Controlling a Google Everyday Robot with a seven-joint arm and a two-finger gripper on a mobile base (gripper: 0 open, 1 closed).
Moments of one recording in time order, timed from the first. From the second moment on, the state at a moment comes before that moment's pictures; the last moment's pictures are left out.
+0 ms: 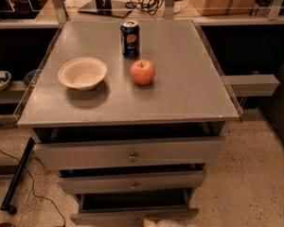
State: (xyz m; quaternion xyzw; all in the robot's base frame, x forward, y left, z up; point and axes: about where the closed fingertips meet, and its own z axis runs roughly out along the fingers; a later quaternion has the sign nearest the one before) arm 0.430 -0.040 0.170 -0.06 0.87 0.38 0.29
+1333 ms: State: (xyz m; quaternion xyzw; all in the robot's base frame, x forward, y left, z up) arm 0.457 -0.037 0.179 -0.05 0.86 0.38 0.33
